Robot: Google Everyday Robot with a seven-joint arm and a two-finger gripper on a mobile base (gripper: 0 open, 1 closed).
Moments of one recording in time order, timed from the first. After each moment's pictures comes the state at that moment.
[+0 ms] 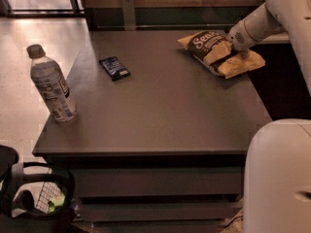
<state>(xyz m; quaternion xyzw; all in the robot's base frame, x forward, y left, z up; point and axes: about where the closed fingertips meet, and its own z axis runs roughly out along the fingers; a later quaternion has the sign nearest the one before) 0.772 -0.233 0.838 -0.34 0.88 0.13 0.30</state>
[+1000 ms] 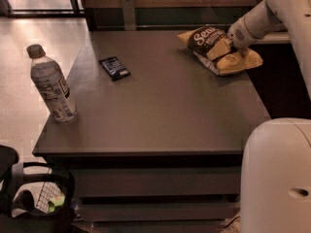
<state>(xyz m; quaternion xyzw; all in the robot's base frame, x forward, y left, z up) 0.772 -0.232 0.846 -0.35 0.88 0.13 0.30</state>
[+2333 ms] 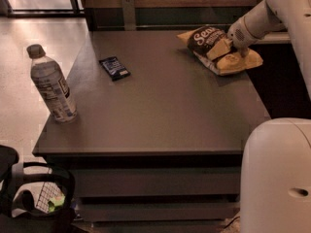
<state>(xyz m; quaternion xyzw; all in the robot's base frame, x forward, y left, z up) 0.772 -0.232 0.847 -0.35 0.88 0.13 0.30</state>
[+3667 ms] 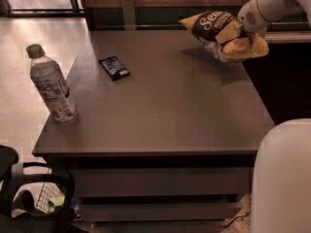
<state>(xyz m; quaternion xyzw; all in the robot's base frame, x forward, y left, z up) 0.766 -0.247 0.911 -0.35 0.86 0.09 0.36</state>
